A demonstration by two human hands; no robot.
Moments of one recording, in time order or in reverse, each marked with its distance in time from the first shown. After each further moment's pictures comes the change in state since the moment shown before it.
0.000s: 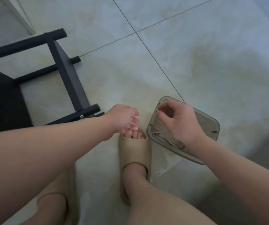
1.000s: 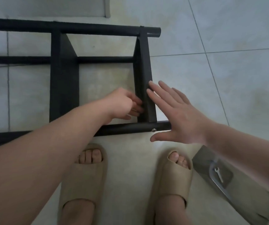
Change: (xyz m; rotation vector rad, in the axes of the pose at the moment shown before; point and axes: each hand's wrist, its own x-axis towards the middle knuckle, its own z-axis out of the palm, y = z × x) left_hand 0.019 -0.049 -0.201 -0.059 0.100 0.196; right_hand 0.096 -0.118 0.135 -0.768 -0.648 -0.785
